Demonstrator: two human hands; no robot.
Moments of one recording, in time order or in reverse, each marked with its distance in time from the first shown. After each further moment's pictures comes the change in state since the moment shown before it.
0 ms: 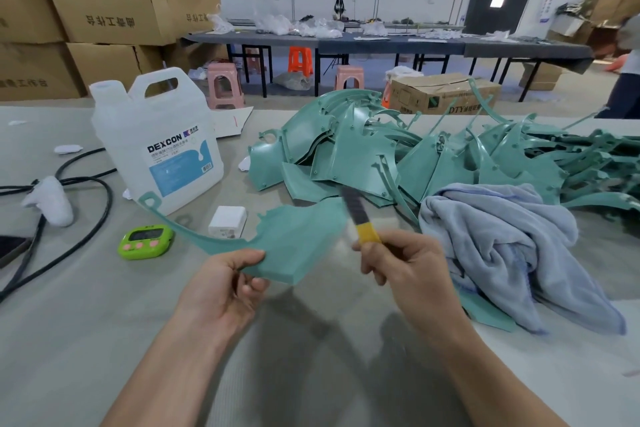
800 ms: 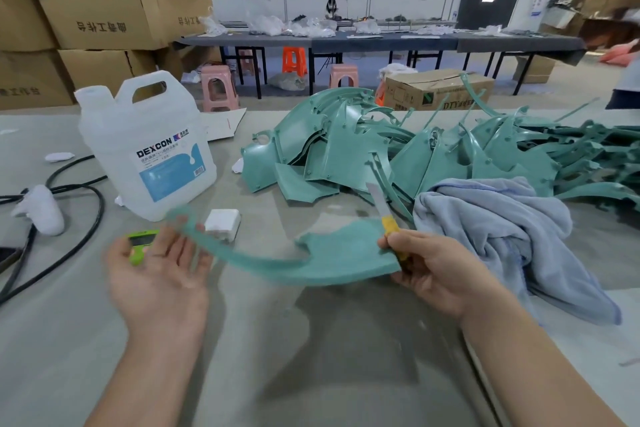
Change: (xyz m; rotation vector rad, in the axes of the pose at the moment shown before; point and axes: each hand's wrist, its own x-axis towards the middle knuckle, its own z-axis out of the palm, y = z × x) left_hand -0.003 0.028 -0.028 -0.356 0.027 0.498; right_hand 0.023 0.005 -0.039 0.461 -0.032 0.619
